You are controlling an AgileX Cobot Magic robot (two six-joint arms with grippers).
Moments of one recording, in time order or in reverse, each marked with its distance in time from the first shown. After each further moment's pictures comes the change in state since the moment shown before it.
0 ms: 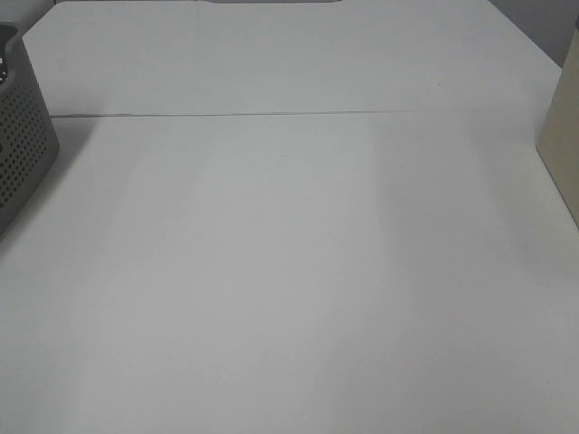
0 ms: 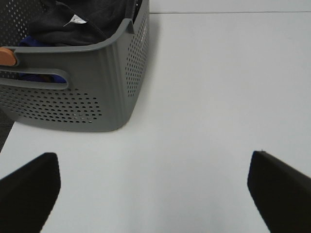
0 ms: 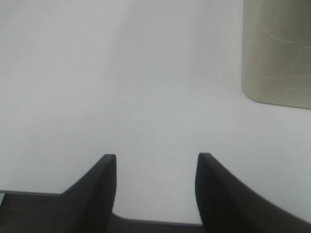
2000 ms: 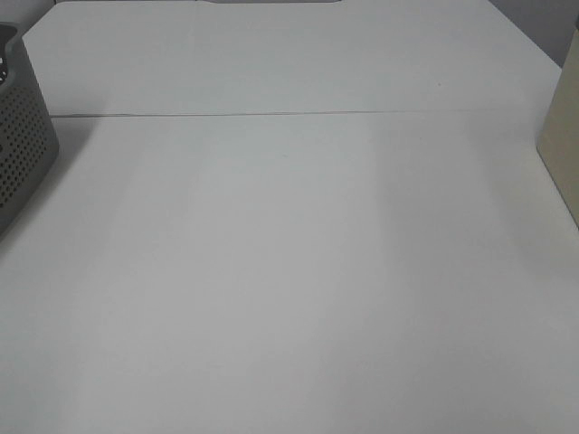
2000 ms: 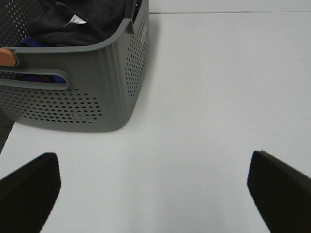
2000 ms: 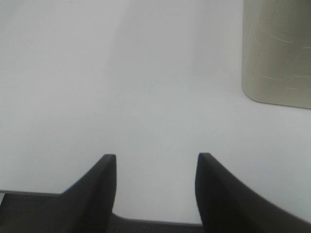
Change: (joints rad) left arm 0.000 0.000 0.000 0.000 0.000 0.004; right arm 0.000 0.000 0.000 0.000 0.000 0.000
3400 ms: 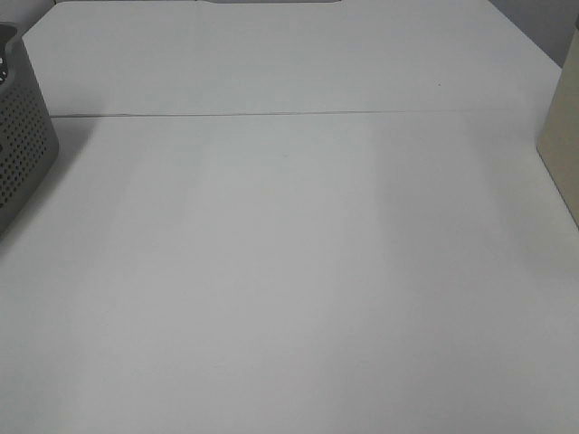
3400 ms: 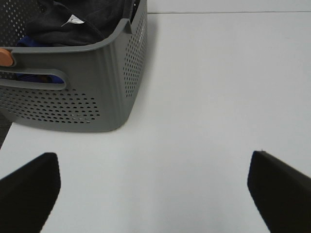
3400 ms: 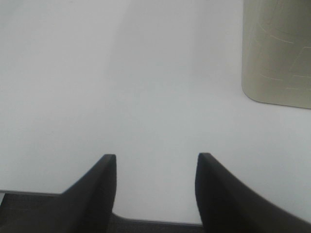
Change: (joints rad) left arm 0.000 0.000 0.000 -0.006 0.000 0.011; right arm 0.000 0.000 0.000 0.000 0.000 0.000
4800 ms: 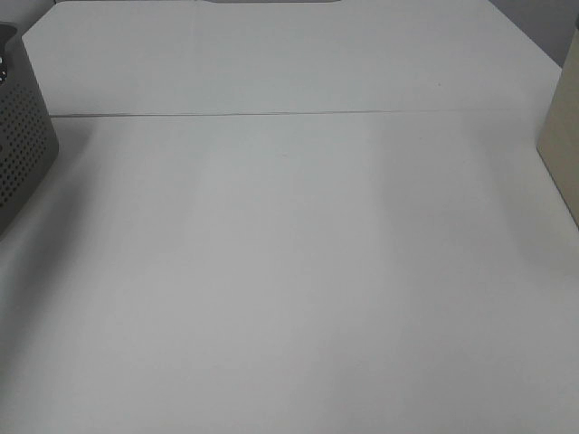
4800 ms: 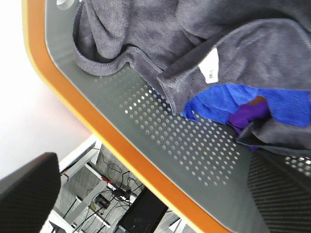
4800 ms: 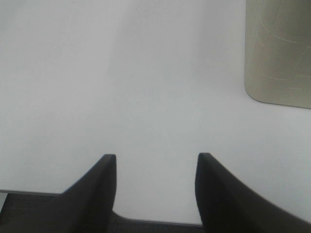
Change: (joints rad) left arm 0.027 1.858 -1.302 0.496 0.073 1.043; right arm 0.000 0.000 0.000 0.008 0.000 0.000
